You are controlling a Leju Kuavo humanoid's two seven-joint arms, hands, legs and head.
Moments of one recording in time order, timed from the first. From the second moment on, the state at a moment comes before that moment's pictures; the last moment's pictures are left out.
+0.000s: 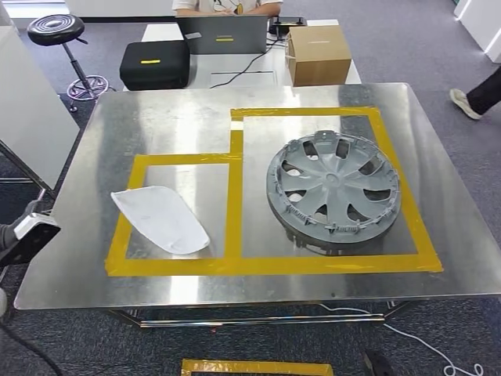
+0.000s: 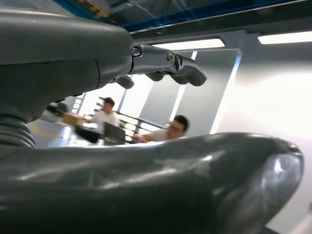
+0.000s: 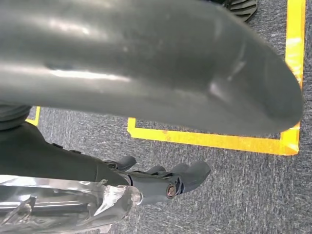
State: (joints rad) left arm -0.17 0.12 0.47 -1.49 -1.15 0.31 -0.27; right arm -0.07 0.15 -1.17 -0.20 1.16 0.20 -0.03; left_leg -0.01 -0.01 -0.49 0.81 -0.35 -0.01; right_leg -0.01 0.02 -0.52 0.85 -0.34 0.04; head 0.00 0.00
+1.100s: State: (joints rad) left arm -0.12 0.19 1.04 -0.81 -1.15 0.48 -0.31; right arm -0.07 0.17 -1.23 -0.21 1.11 0.18 -0.04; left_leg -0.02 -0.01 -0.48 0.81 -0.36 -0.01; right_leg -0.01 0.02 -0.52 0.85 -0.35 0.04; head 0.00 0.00
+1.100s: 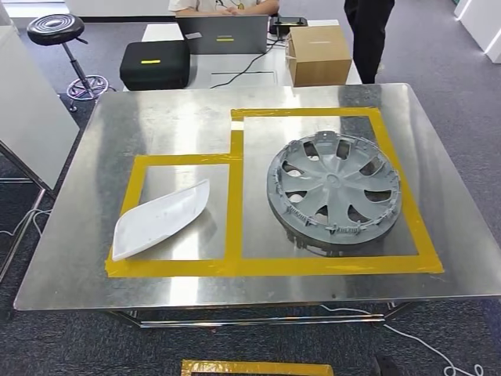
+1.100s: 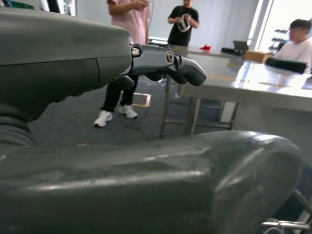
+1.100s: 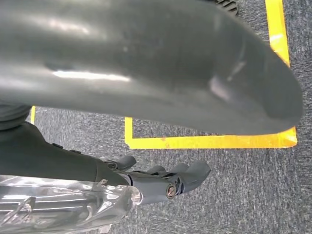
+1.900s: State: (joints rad) left arm -0.06 0.12 1.08 -0.41 -1.45 0.45 -0.08; right arm -0.07 0.17 -1.26 -0.22 1.09 0.17 -0.03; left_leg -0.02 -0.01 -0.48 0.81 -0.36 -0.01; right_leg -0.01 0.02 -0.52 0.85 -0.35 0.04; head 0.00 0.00
